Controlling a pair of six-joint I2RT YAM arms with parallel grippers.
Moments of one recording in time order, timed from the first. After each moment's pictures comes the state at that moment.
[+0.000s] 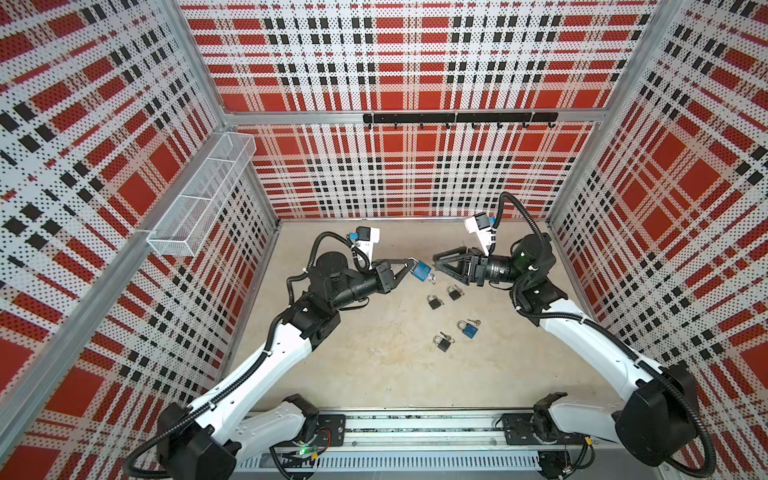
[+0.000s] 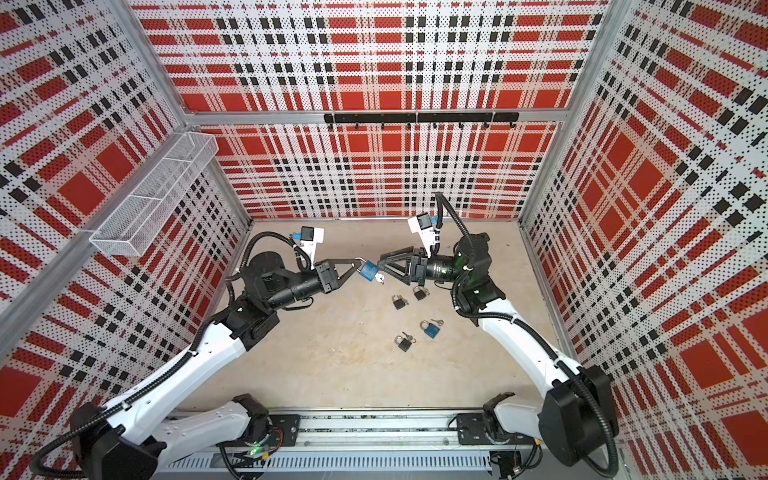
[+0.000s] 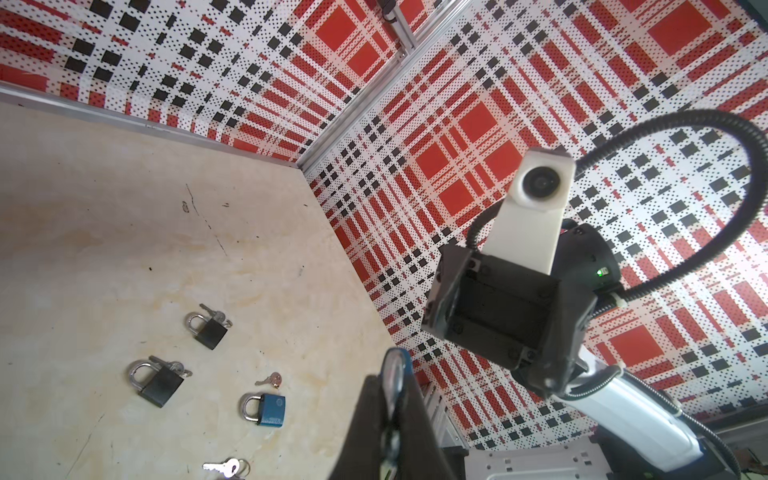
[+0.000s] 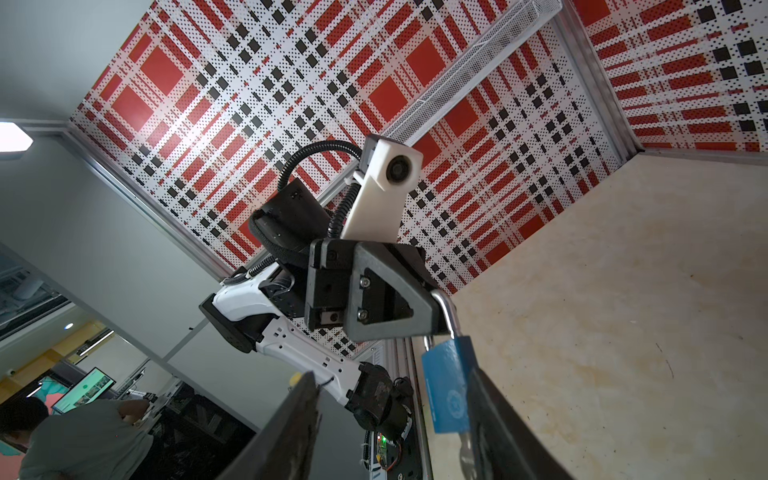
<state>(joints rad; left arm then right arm) -0.56 1.08 0.95 0.07 0.47 -0.79 0.43 1.27 0.97 0.45 -1.02 0.81</state>
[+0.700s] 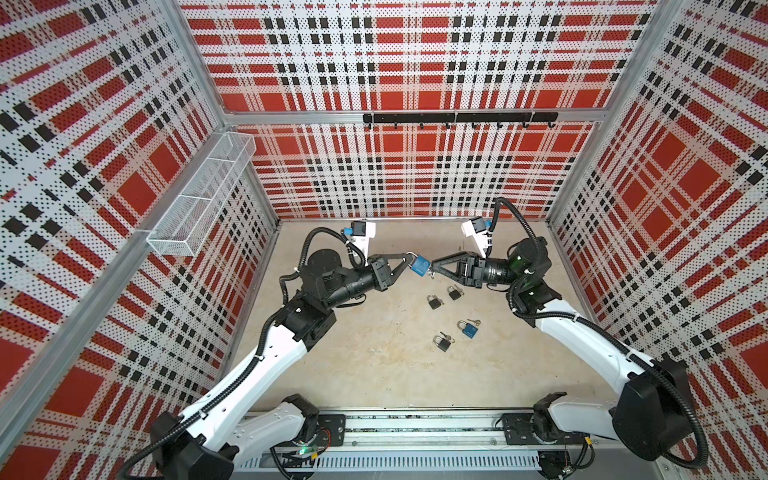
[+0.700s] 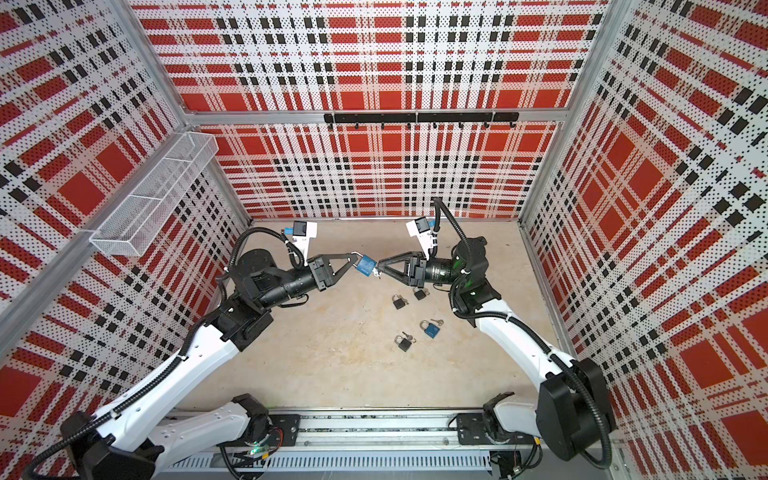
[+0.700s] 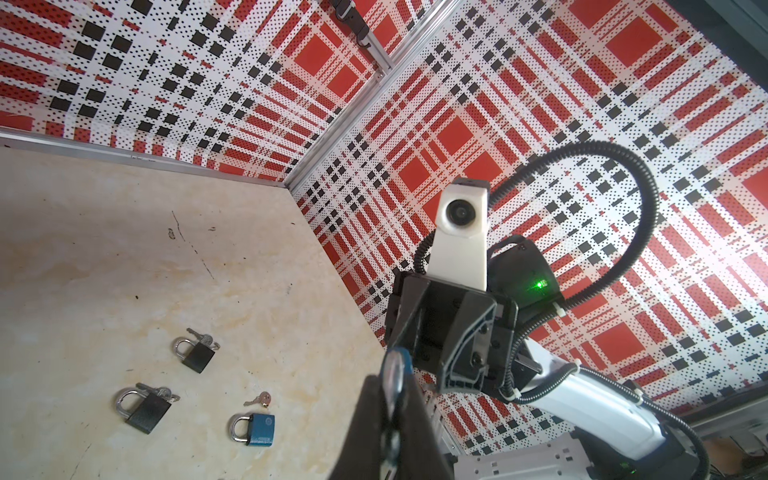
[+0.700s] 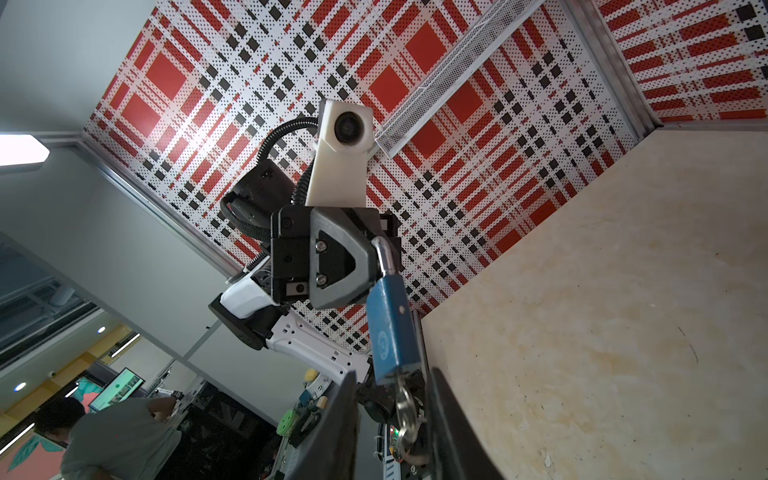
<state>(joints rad) -0.56 1.05 0.99 0.06 0.46 -0.78 0.43 1.30 0.94 0.56 -1.05 0.89</state>
